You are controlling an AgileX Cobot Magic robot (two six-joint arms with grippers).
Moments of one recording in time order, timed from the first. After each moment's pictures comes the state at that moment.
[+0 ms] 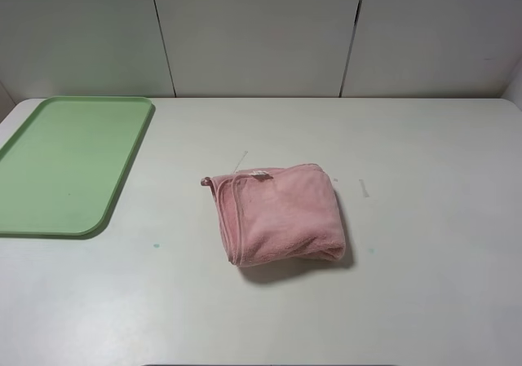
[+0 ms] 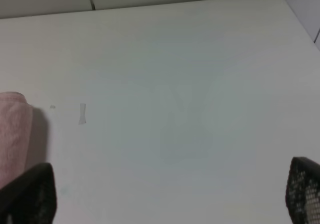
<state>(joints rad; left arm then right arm) -0.11 0.05 -0.49 -0.06 1.06 0.12 -0.13 -0.01 -0.49 0.06 1.02 -0.05</state>
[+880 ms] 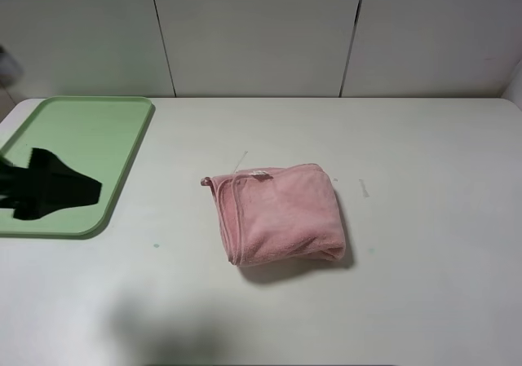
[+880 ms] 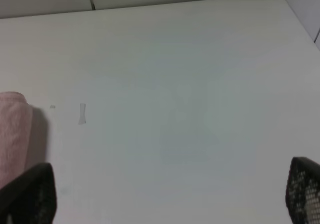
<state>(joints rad) -0.31 0.92 -0.51 -0.33 0.52 0.22 -0.13 -0.01 -0.49 0.06 1.02 -0.05</state>
